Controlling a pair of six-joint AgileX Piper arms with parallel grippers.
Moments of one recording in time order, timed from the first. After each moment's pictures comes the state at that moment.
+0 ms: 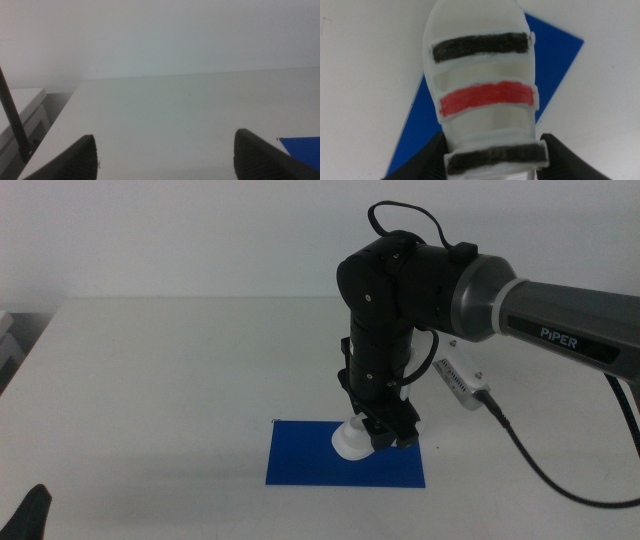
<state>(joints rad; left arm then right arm) -0.03 -0.01 0.03 -0.07 0.11 0.08 0.68 2.03 -1.72 -0.06 1.21 1.95</state>
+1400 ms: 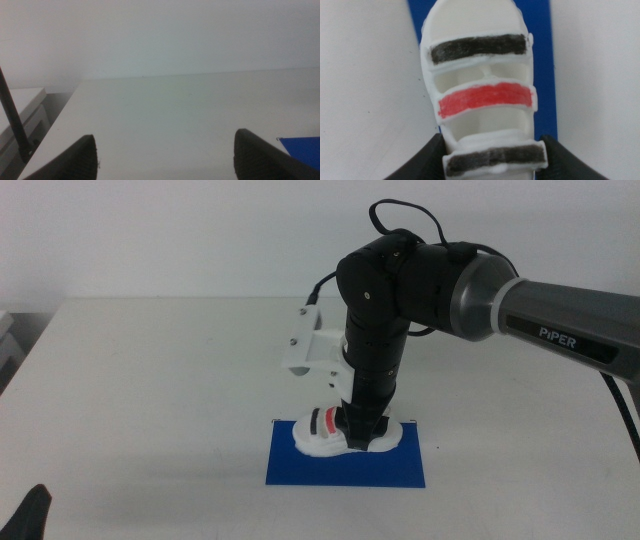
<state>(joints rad) -0.03 -0.01 0.03 -0.07 0.11 0.08 0.68 2.03 -1.72 -0.01 1.16 -0.65</state>
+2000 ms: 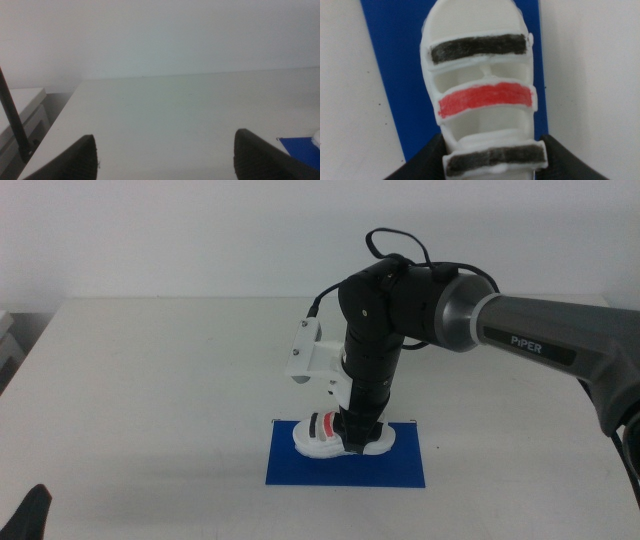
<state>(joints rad) -0.03 -0.01 0.03 -0.07 0.11 0.08 0.64 2.11 -1.72 0.02 1.06 -0.69</state>
